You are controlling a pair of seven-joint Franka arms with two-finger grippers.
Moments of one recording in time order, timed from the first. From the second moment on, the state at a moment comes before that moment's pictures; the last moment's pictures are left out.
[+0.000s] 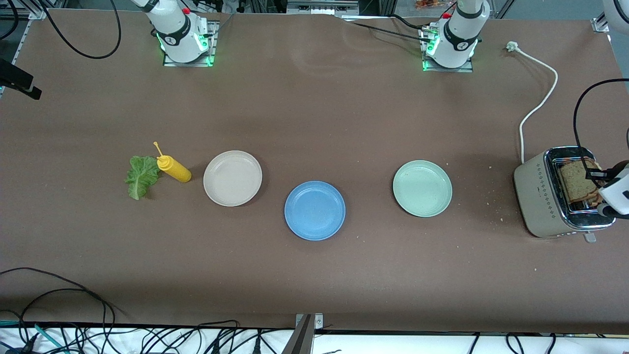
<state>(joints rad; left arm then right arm) 0.14 0.51 0.07 -1.33 0.36 1.56 0.29 0.03 -0.02 -0.15 -1.50 0.00 1.44 -0.05</state>
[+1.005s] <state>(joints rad) 0.07 0.44 0.03 -1.18 0.35 1.20 0.28 0.03 -0.02 -0.15 -1.50 0.00 1.44 -0.05</state>
